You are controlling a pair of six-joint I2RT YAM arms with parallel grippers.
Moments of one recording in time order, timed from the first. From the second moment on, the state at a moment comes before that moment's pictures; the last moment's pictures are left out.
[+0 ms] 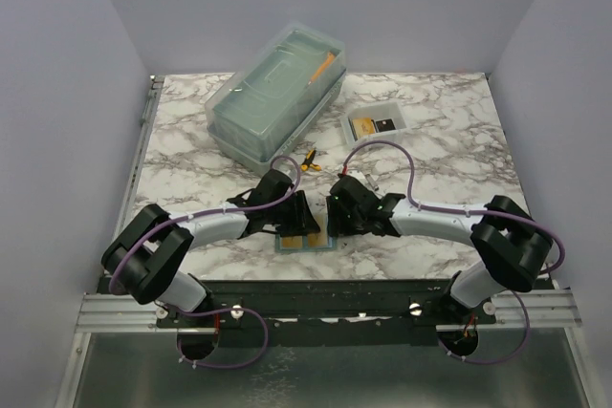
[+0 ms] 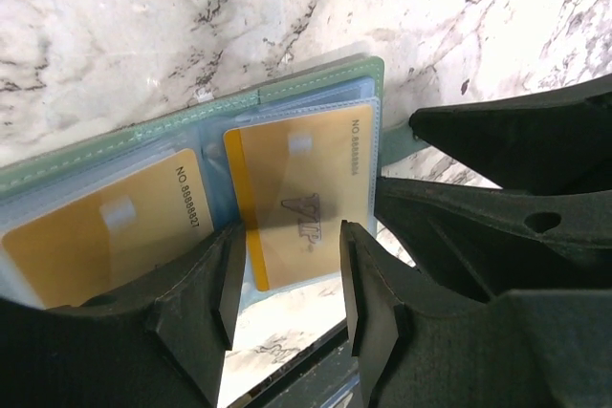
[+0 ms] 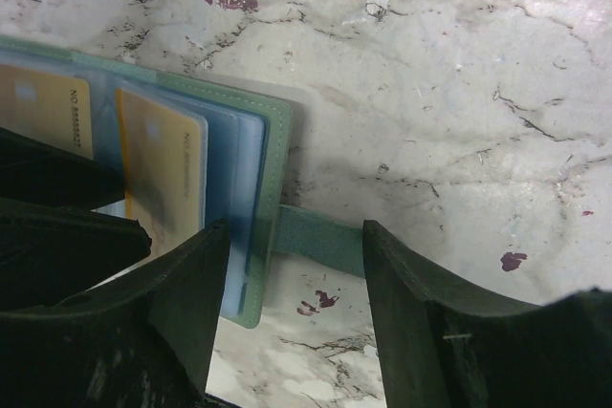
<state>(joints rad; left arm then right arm) -0.70 1.47 0.60 0.02 0.31 -0.87 0.91 1.56 0.80 -0.25 0.14 0.70</state>
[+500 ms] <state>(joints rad) -0.70 1.39 0.57 0.11 0.34 -0.87 0.89 1.53 0.77 -0.21 0.12 0.72</state>
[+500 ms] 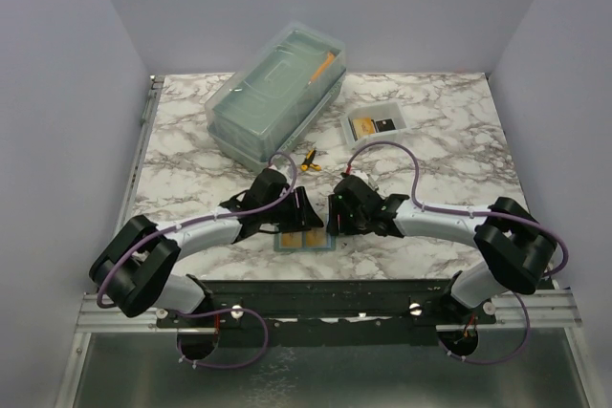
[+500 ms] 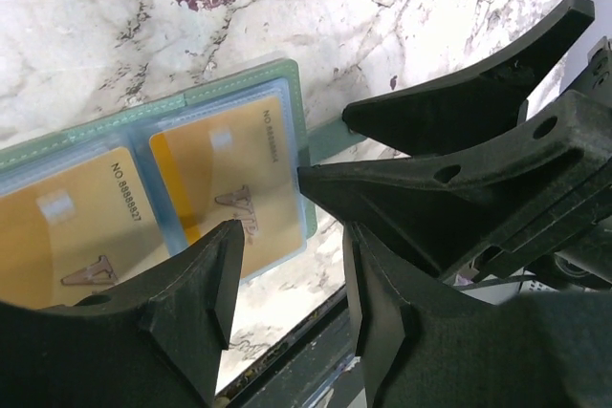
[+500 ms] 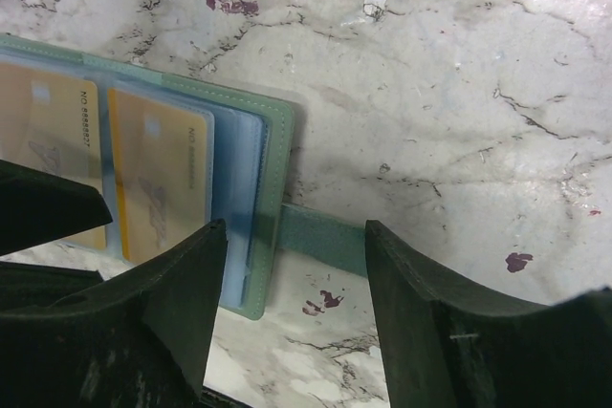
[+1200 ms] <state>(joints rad) -0.70 1.44 0.60 0.04 0.28 -0.86 0.89 1.51 0.75 -0.21 0.08 0.74</state>
